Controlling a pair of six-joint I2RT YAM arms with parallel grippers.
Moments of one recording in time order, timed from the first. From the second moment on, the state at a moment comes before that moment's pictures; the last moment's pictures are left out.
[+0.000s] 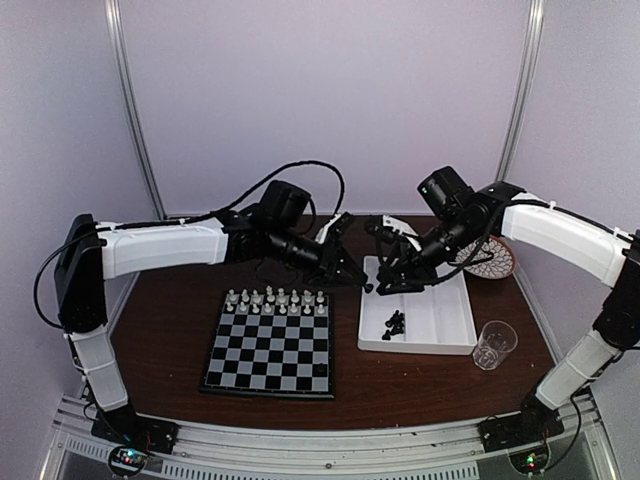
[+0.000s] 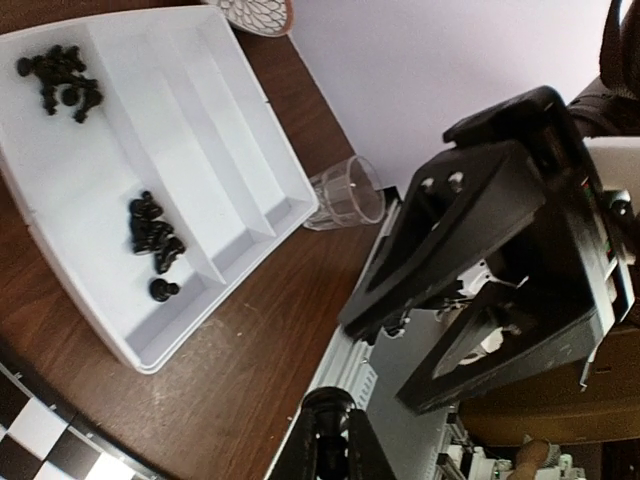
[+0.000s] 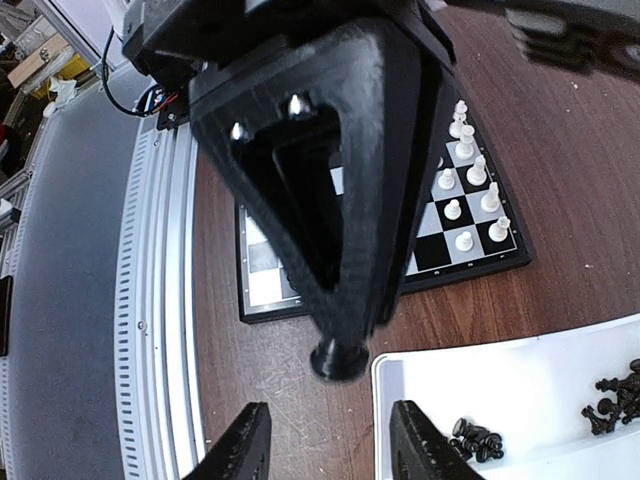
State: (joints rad) left arm -0.87 1.86 1.47 -0.18 0.74 -0.72; right arm 0.61 1.55 1.40 -0.88 -0.69 -0.52
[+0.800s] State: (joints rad) left arm -0.91 1.32 1.06 -0.92 0.03 -0.28; right arm 0.38 1.35 1.07 -0.81 -0.65 -0.58
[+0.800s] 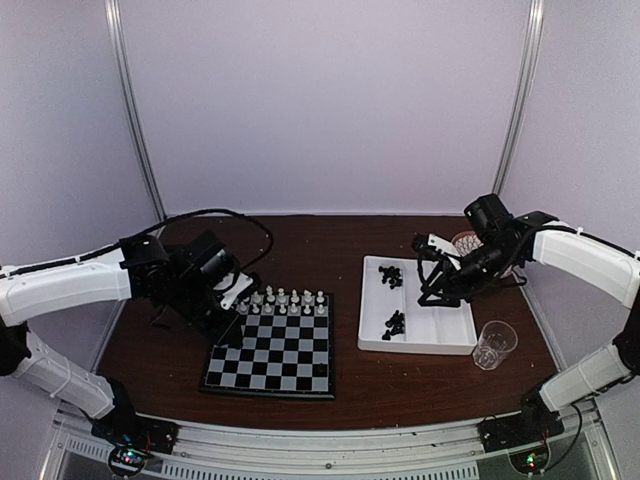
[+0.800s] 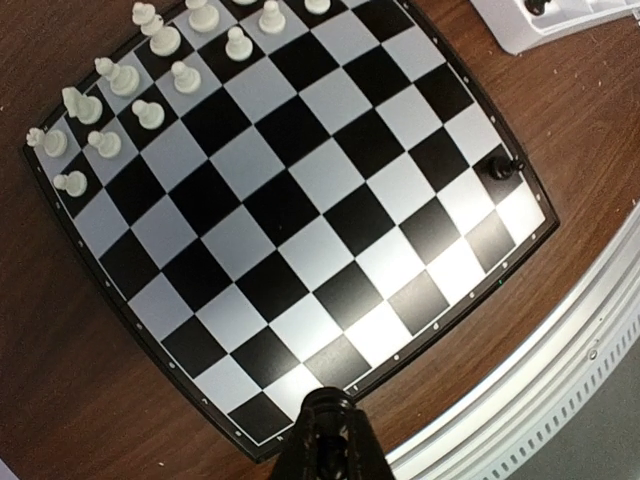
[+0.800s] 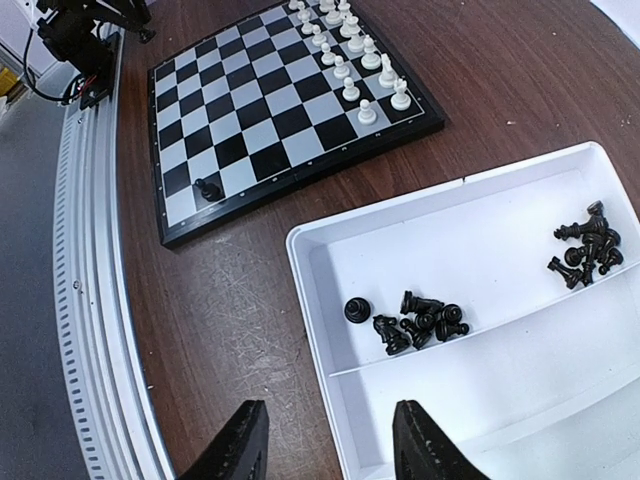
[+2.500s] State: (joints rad) left arm -1.08 1.47 0.86 -0.73 -0.10 -0.41; right arm 0.38 1.39 1.07 -0.79 -0.62 -0.60
